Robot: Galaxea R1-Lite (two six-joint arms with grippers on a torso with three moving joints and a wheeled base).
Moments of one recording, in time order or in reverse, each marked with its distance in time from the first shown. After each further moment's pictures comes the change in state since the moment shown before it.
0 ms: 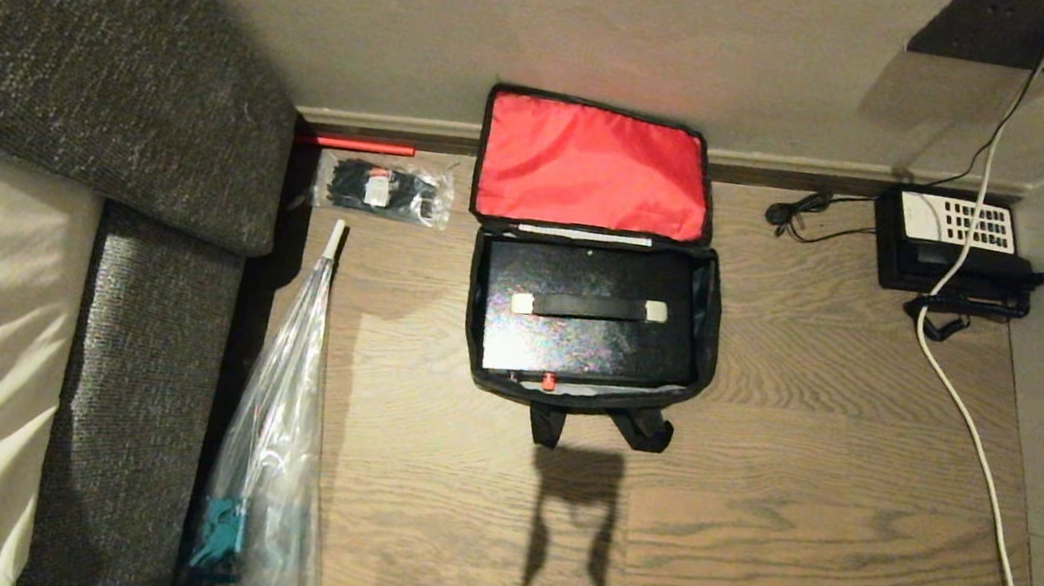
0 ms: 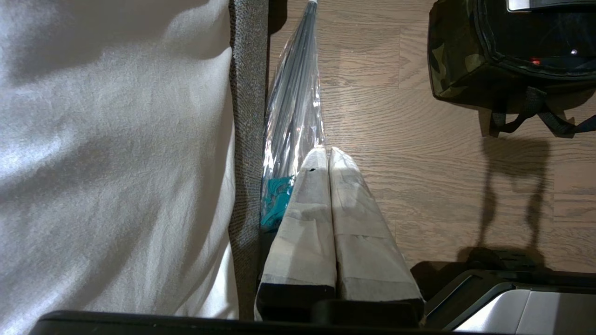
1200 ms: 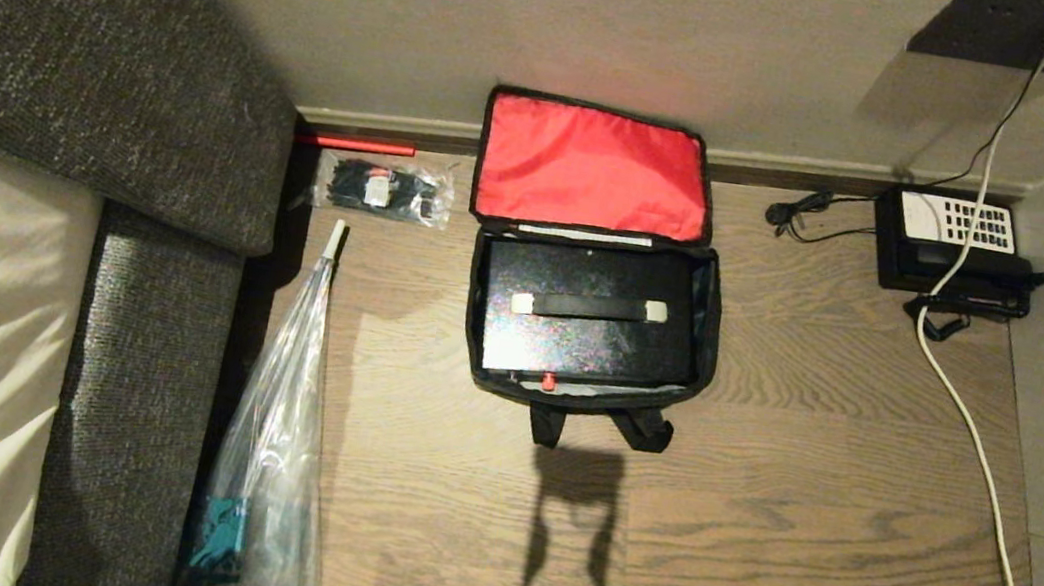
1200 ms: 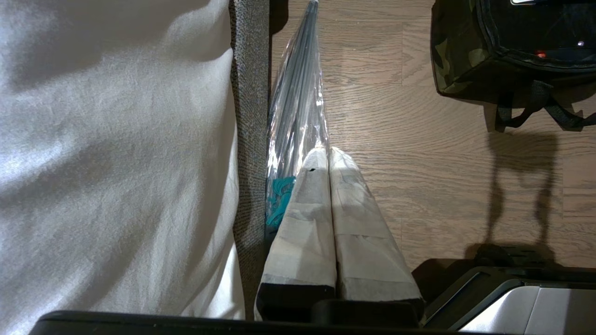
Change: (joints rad) left arm 0.000 0.000 0.000 0.003 0.001 0.027; right arm 0.000 0.002 0.001 0.000 -0.006 0.005
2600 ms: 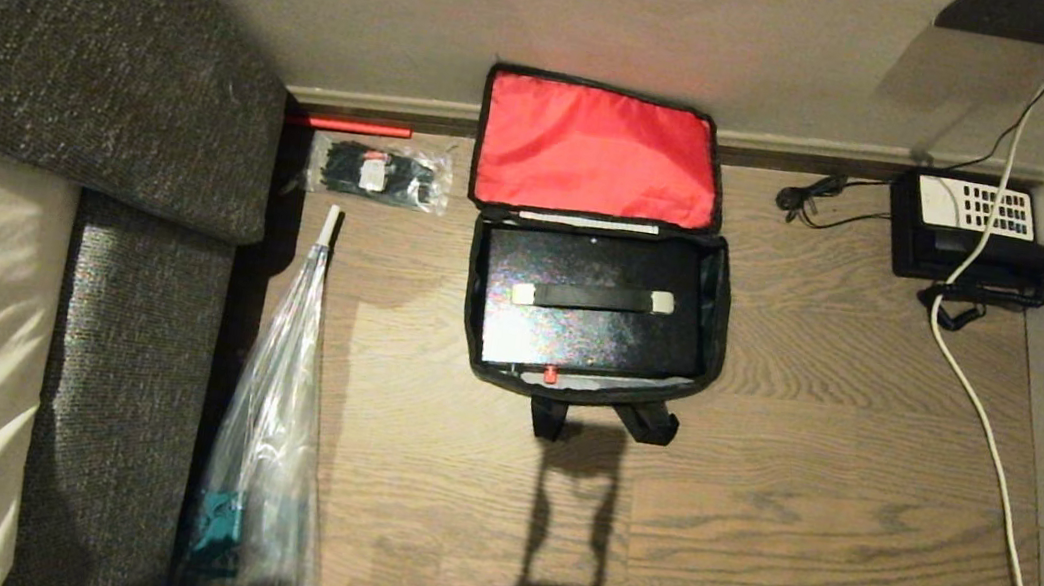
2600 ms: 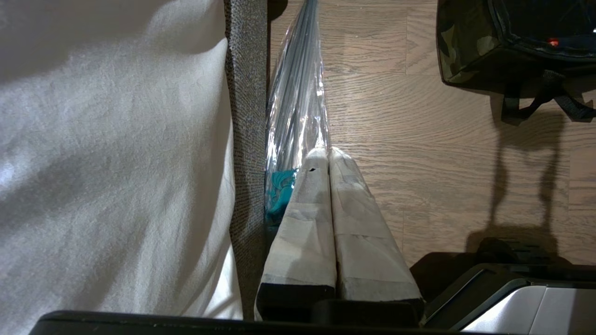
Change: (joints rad) left arm 0.000 0.000 0.000 0.001 0.000 -0.002; right arm 0.000 0.001 0.000 0.000 0.000 0.000
